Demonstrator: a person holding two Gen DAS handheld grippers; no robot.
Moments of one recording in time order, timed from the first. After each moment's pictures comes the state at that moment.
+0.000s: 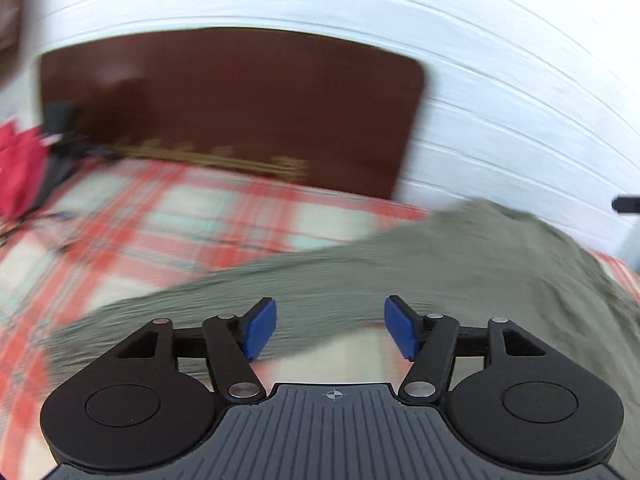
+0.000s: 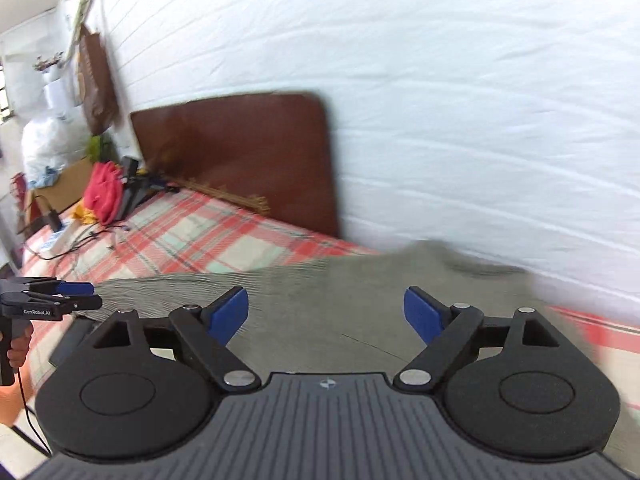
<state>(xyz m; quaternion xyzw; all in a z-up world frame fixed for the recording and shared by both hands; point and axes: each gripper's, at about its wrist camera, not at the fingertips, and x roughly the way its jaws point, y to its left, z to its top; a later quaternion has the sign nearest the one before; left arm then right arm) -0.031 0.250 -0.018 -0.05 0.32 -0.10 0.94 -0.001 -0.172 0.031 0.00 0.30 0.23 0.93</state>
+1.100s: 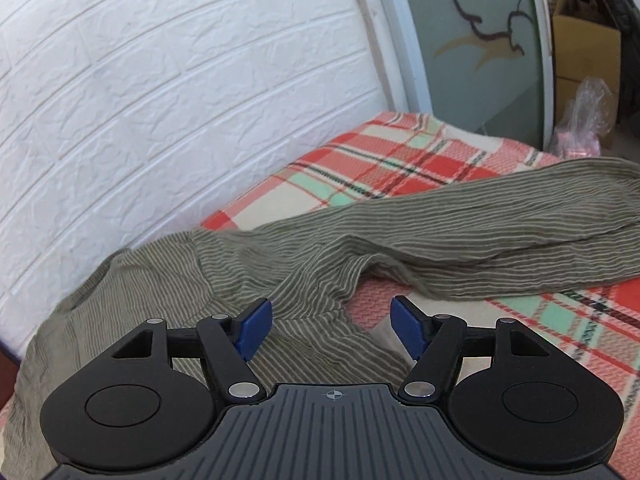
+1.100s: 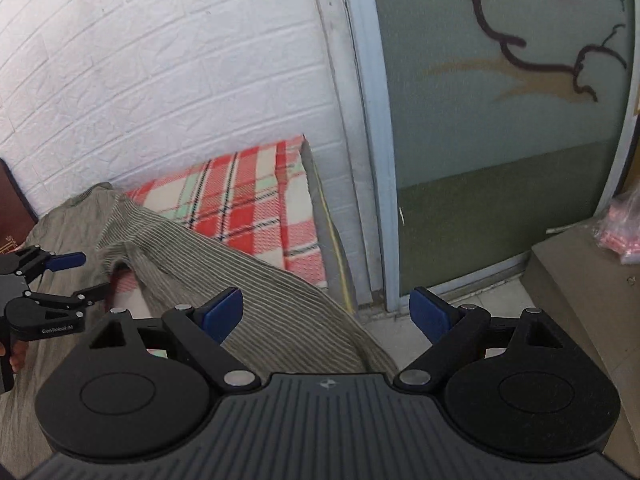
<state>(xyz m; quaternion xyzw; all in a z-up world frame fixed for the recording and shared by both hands) -0.044 -0.295 -0.113 0.27 0.27 -0.31 0.87 -0.193 -0.594 -0.093 0.15 0.35 -0.10 0.92</state>
